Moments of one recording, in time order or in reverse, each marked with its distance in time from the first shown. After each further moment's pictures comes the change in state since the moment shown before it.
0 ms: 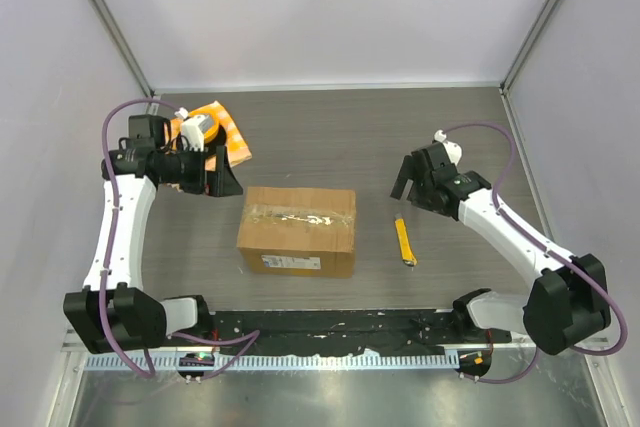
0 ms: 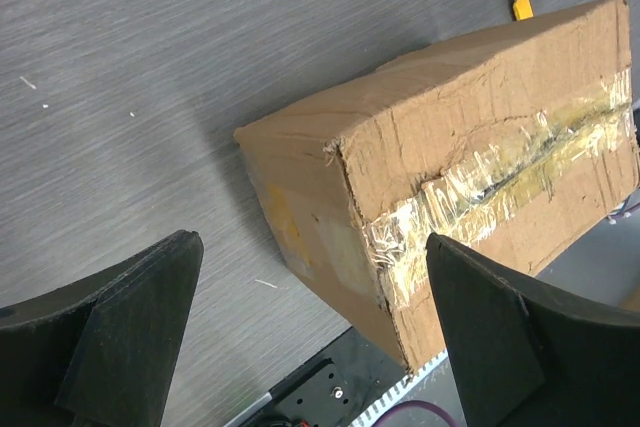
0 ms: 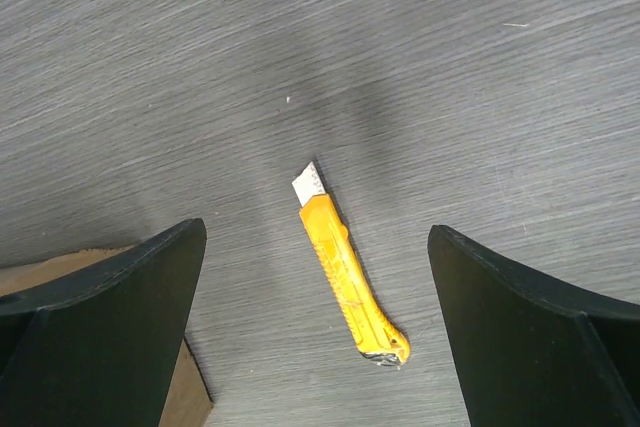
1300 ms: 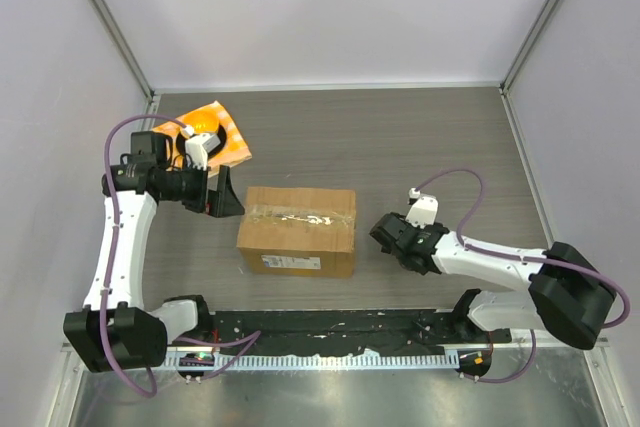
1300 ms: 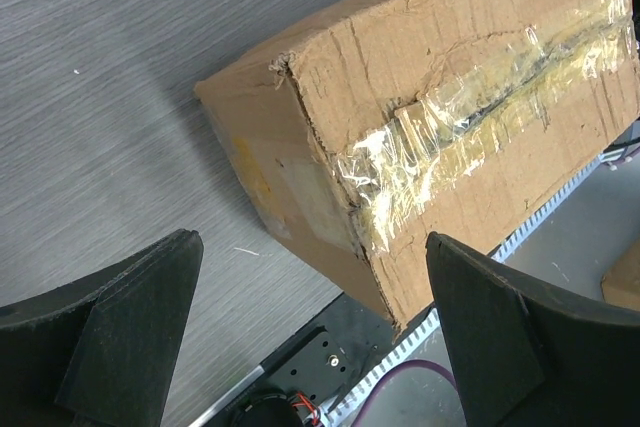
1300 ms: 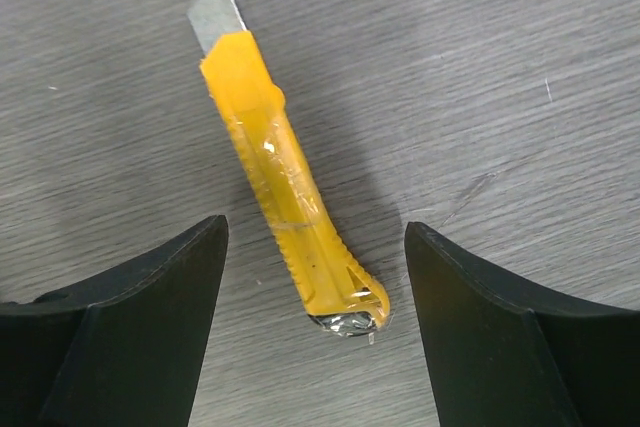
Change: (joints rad) left arm 0.000 -0.109 -0.112 -0.069 0.044 0.092; right arm 0.474 -0.039 -0.359 0.064 0.412 0.368
